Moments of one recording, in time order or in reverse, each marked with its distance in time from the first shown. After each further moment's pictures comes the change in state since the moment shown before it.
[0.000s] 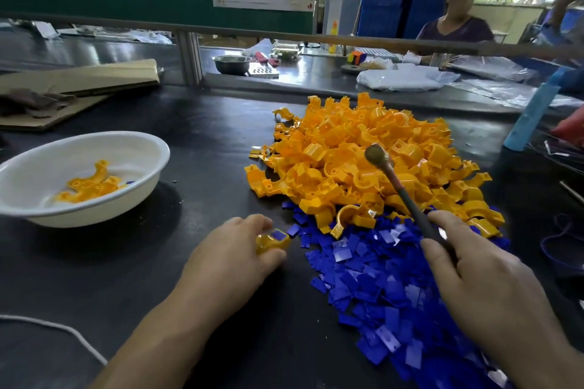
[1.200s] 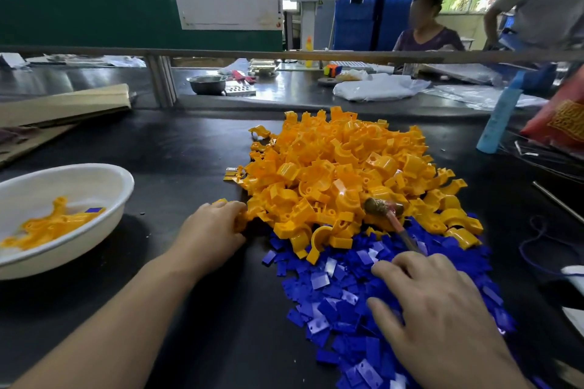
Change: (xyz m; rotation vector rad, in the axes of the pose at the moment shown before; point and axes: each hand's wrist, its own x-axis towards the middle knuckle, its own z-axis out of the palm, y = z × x) left_hand 0.111 -0.021 0.019 0.236 0.035 0.116; right_hand 0.000 -0.002 0.016 -0.248 -0.206 -0.137
